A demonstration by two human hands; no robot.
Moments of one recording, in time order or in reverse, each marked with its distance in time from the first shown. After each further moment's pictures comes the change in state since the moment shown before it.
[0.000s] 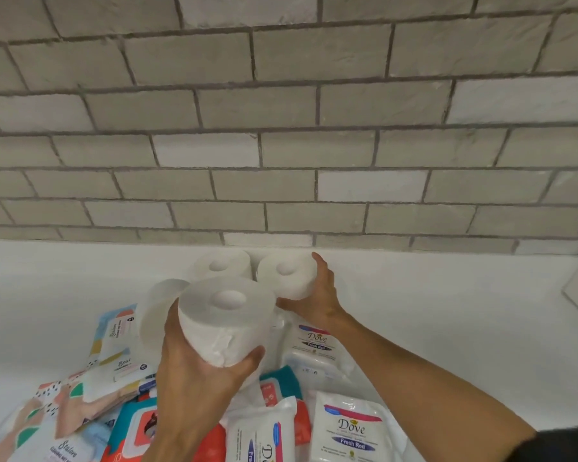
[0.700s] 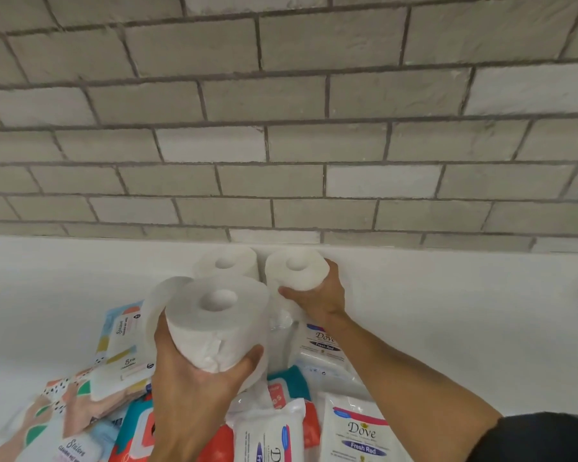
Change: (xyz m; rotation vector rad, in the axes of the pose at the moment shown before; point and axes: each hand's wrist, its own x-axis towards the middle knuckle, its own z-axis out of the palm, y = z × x) left_hand -0.005 0.004 -0.008 -0.160 0.070 -0.059; right_hand 0.015 0.013 0.016 0.178 0.181 0.029
